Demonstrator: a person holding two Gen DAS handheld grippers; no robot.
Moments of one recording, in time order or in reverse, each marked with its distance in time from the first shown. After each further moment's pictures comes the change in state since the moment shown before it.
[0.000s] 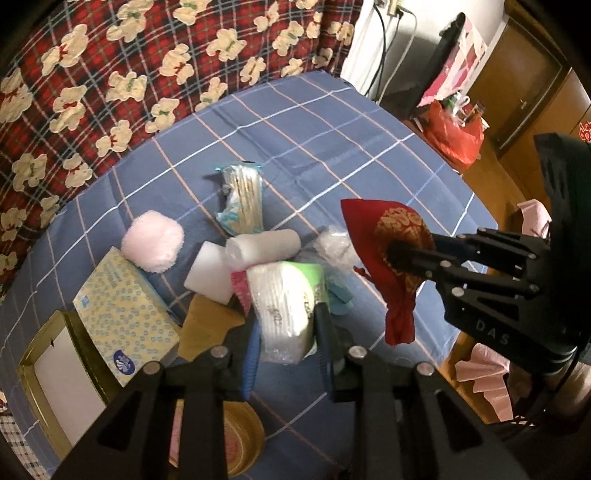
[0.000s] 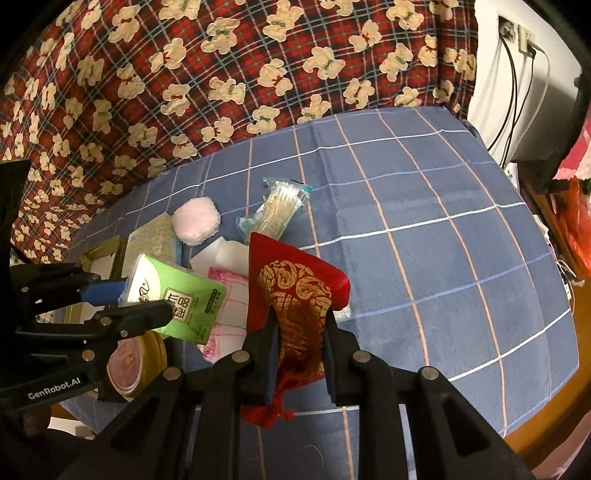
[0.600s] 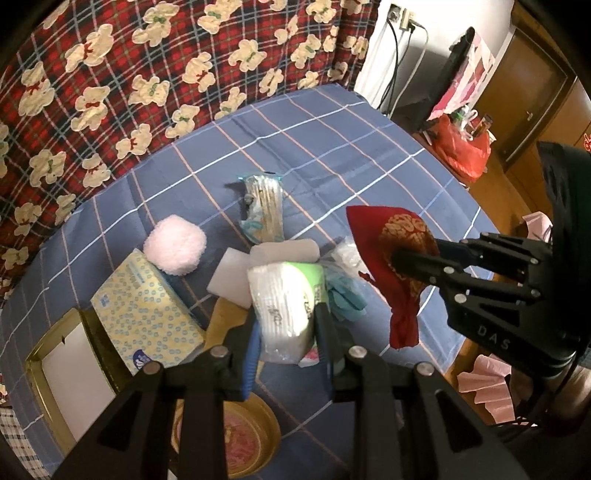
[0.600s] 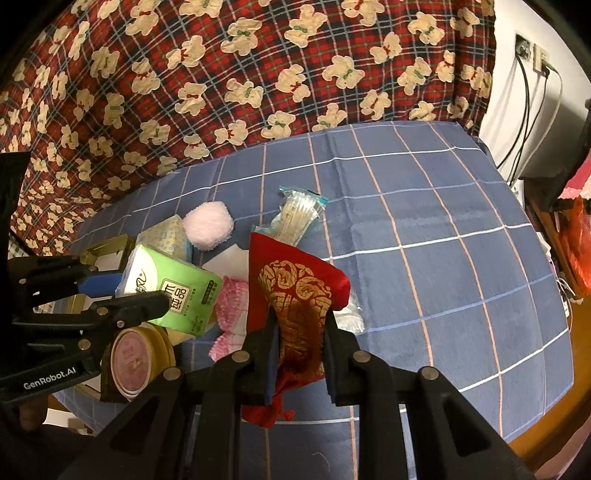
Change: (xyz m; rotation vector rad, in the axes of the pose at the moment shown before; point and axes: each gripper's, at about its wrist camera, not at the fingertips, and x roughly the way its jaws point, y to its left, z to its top) left arm -0.013 0.017 -0.002 -0.031 -0.042 0.027; right arm -0.001 0.019 0.010 -0.052 -0.012 0.003
